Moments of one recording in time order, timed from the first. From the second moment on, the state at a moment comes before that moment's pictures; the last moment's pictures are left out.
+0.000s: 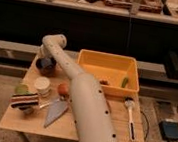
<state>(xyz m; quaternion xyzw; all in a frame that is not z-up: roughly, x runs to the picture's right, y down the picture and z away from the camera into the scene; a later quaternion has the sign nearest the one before) -0.325 -0.090 0.982 0.14 -0.25 -0.78 0.55</state>
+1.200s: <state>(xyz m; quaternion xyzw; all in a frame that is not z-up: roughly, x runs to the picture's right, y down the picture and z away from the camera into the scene) -0.289 -0.055 0.960 0.15 -0.27 -0.77 0.56</state>
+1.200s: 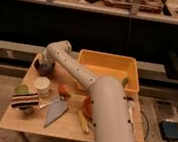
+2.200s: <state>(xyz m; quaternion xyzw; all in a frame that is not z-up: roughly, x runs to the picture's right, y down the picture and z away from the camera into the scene) -0.340 -0.068 0.946 0.18 -0.28 -0.78 0.53</state>
